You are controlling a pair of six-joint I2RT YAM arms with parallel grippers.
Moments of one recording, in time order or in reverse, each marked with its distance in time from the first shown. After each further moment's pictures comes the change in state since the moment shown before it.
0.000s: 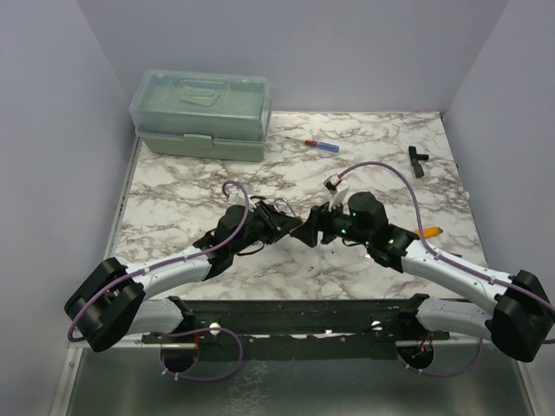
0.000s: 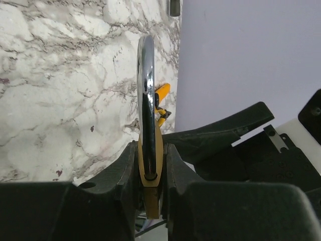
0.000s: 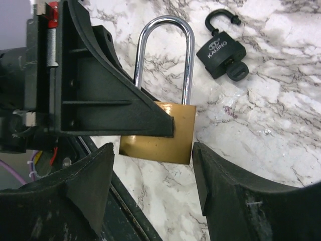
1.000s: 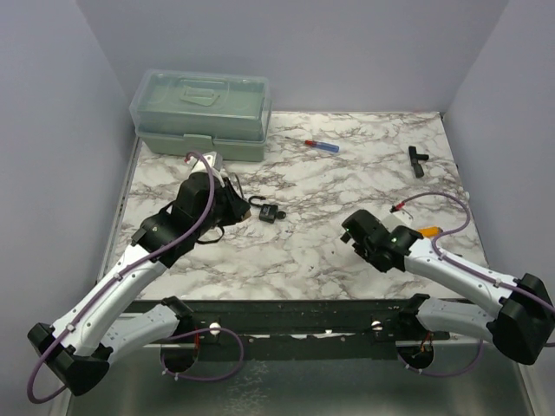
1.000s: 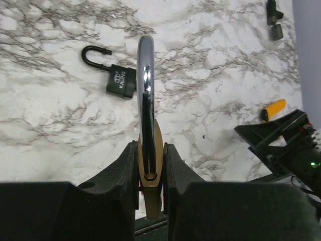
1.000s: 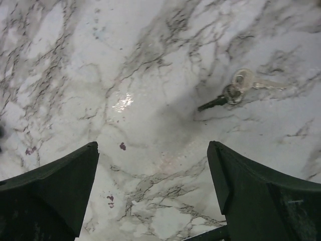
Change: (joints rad) left arm 0.130 -0.314 0.518 -1.097 -0.203 0.647; right arm -0.005 -0.013 0.045 -0.818 0.777 0.882
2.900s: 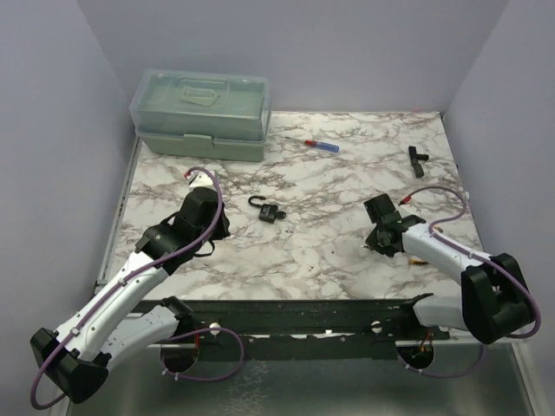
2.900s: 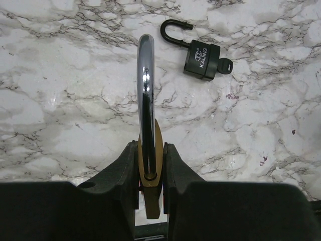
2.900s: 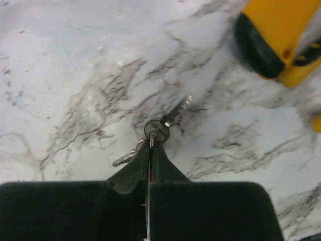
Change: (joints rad) left arm 0.030 -0.061 -0.129 -0.111 -0.169 0.194; right arm -0.382 0.164 -0.084 0.153 -0.153 -0.250
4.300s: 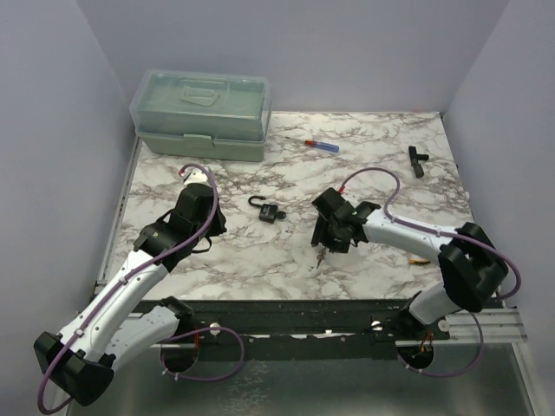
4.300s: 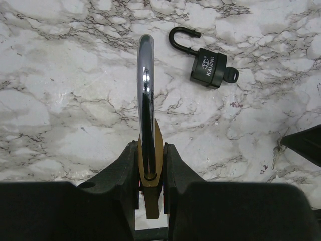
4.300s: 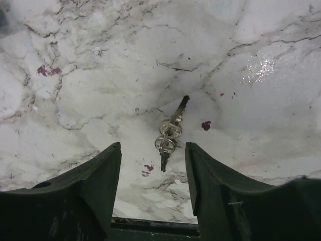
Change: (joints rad) left arm 0.077 0.010 0.000 0.016 0.035 0.012; right arm 0.371 0.186 0.259 0.024 -0.253 -0.121
